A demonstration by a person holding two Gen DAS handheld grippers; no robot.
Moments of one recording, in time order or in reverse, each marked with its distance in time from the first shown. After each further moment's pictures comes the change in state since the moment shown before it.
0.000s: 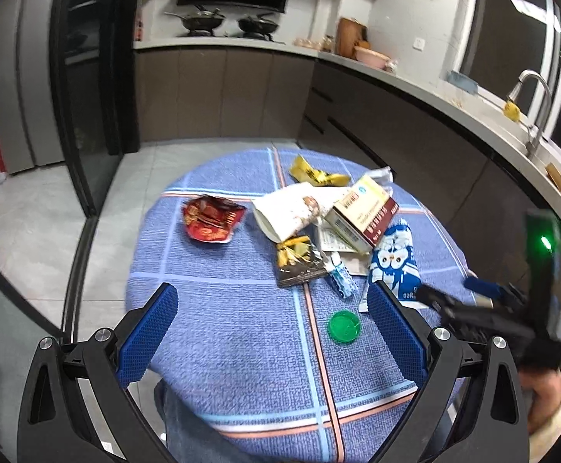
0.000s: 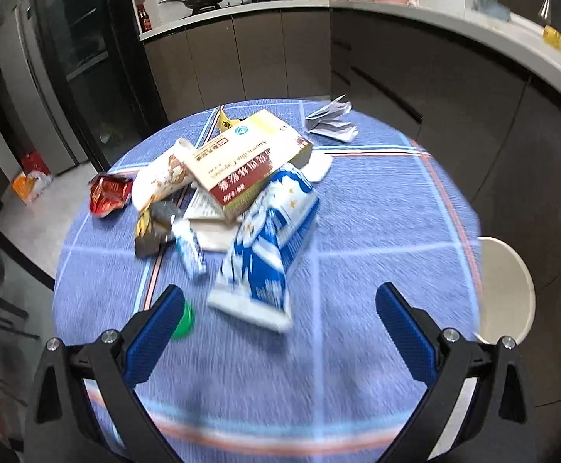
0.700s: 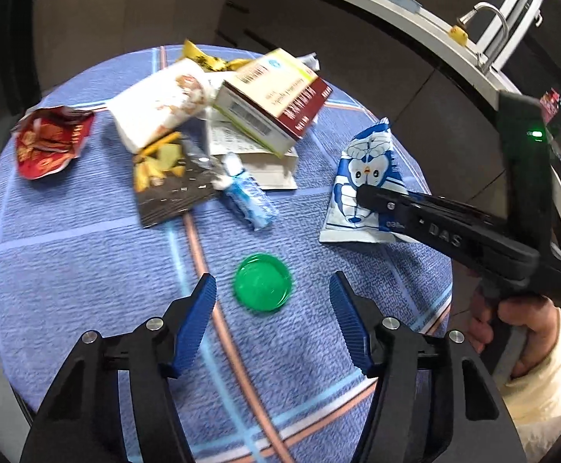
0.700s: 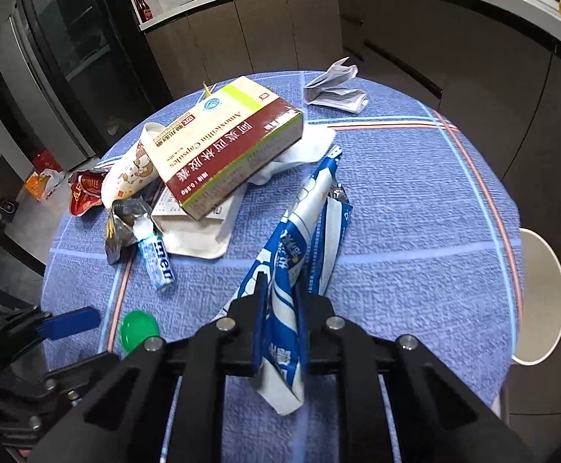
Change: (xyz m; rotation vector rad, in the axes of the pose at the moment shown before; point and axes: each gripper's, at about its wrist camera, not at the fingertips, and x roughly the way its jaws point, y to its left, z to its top) left arm 0.120 -0.050 -0.030 0.117 0.318 -0.298; right arm 0.043 -0.030 0.002 0.018 0.075 0.071
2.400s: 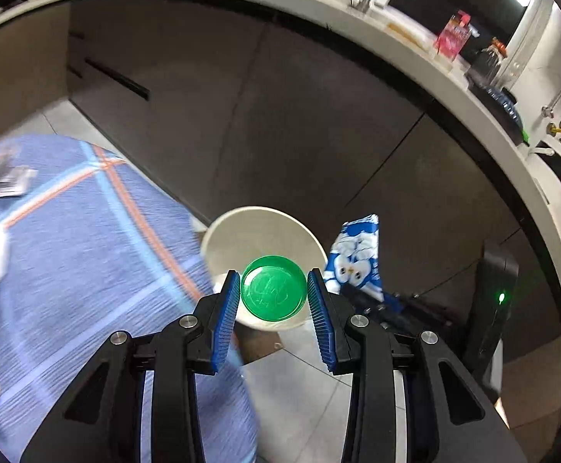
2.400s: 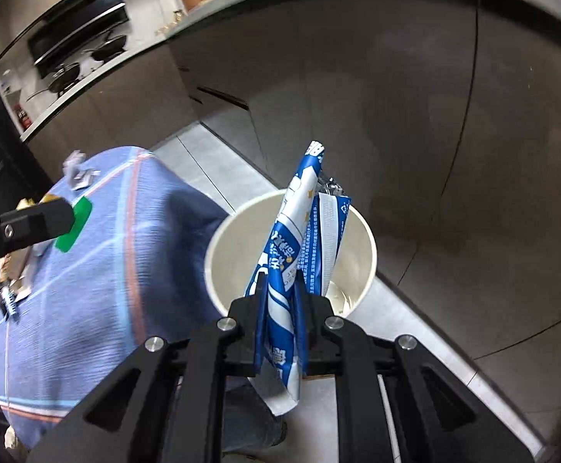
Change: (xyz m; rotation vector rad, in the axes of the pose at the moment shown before) left arm 0.143 -0.261 0.104 0.312 0.068 -0.278; right arm -0.079 -0.257 -0.093 0.418 -0.166 -0.268
